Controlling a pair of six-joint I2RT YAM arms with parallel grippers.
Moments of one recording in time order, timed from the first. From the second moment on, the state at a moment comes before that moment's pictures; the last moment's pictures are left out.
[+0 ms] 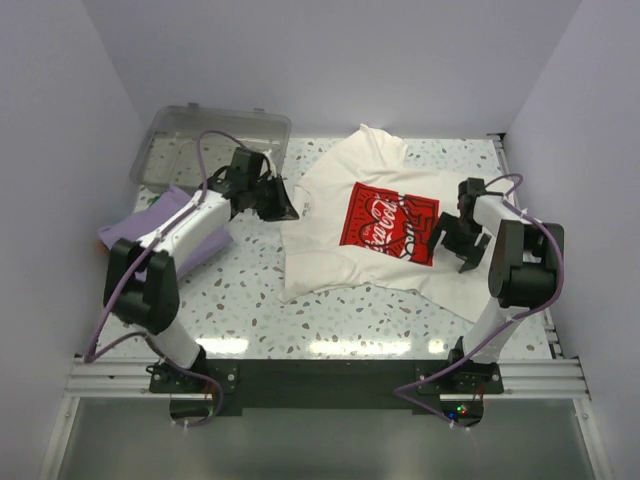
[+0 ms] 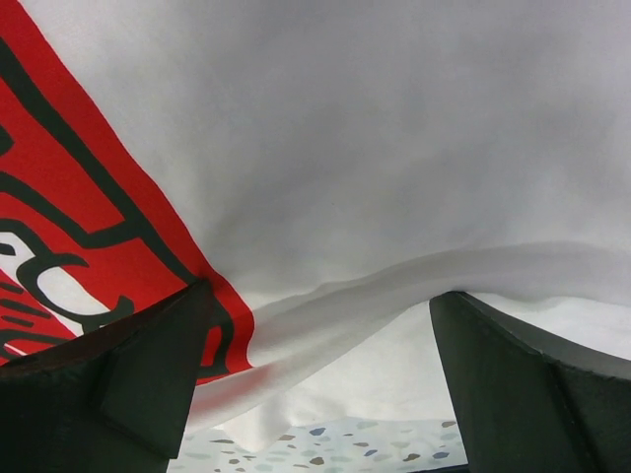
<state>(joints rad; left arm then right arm) -0.36 1.61 1.26 -0.49 0.36 -0.59 -0.10 1.81 1.15 -0.78 0.05 0.45</state>
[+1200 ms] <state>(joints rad) -0.59 1.39 0.72 -0.43 0.20 -0.30 -0.11 1.81 1.16 -0.78 0.02 0.45</state>
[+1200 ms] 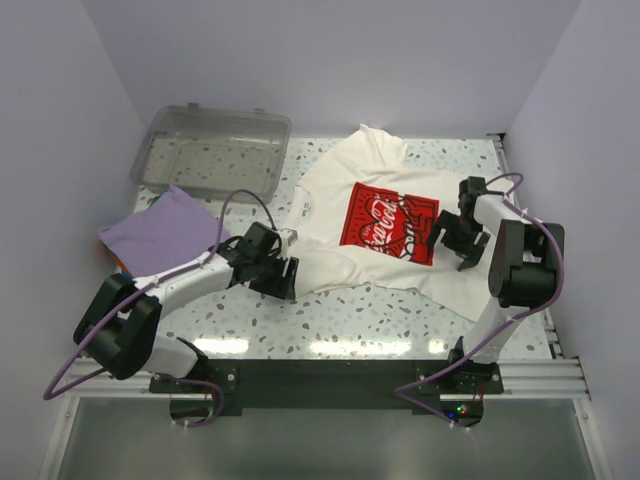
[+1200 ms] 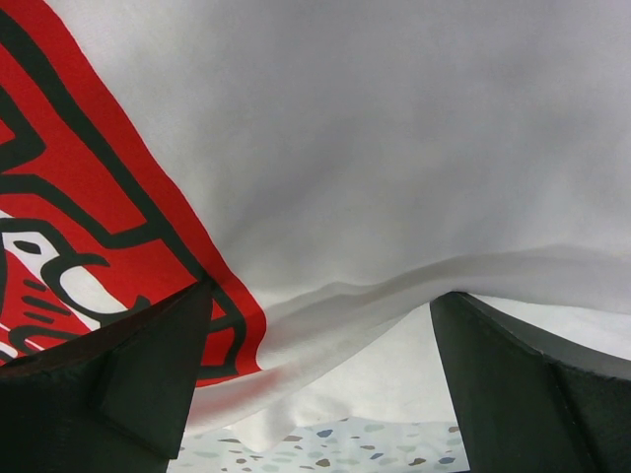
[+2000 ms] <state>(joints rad) -0.55 1.42 0.86 -0.41 0.60 -0.40 -0.11 1.81 1.16 -0.78 0.02 0.45</state>
